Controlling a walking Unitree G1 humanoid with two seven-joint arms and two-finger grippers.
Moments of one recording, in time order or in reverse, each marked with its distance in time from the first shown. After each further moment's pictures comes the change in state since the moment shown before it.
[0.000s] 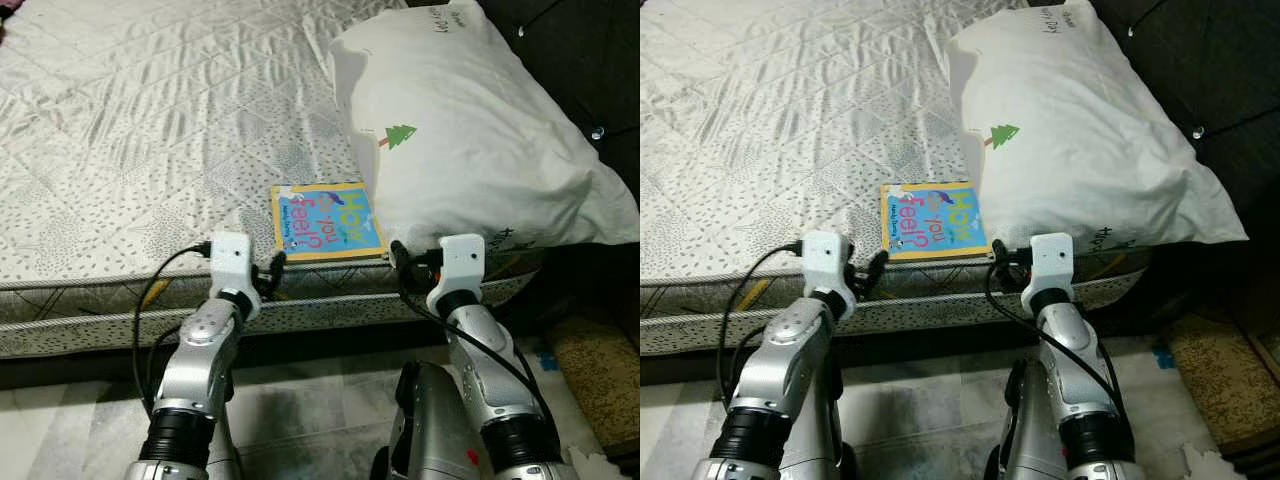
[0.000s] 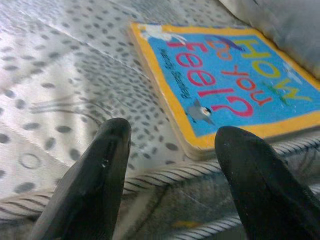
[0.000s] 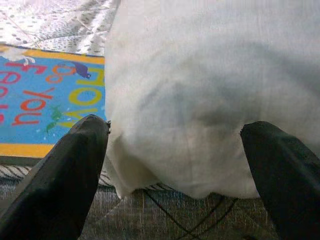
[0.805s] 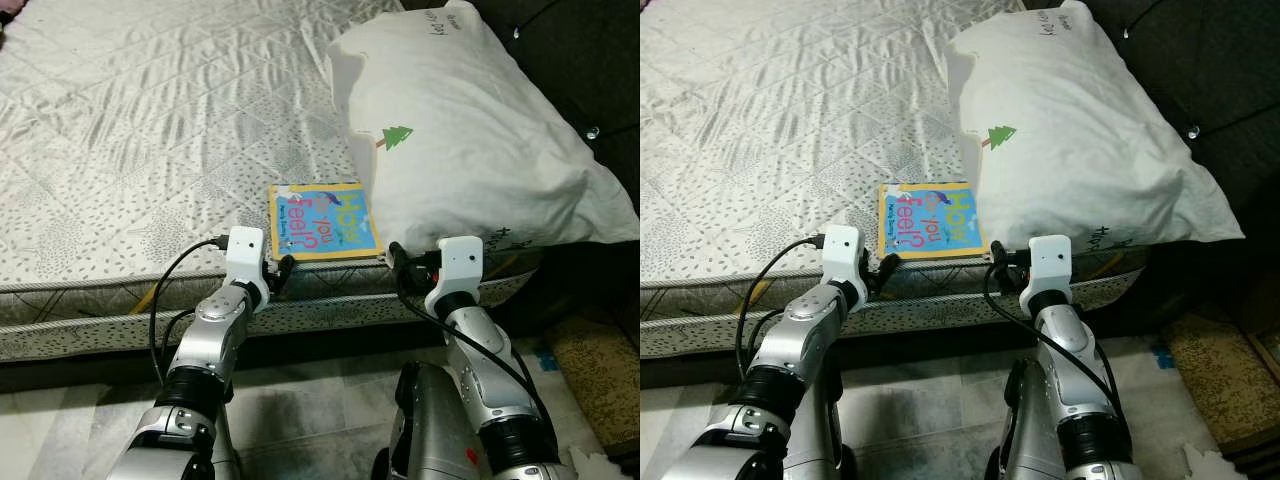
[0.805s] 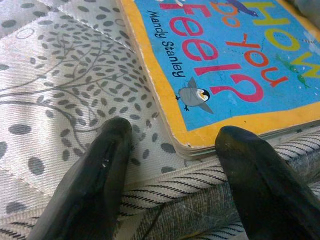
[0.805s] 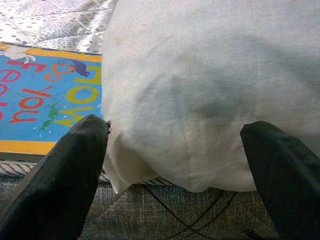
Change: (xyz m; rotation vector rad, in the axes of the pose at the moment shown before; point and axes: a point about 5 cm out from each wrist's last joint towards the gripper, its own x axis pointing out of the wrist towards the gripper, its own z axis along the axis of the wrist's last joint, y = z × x) left arm 0.029 0.009 -0.008 -0.001 0.108 0.013; right arm -0.001 0.002 -0.003 0.007 0.006 -0.001
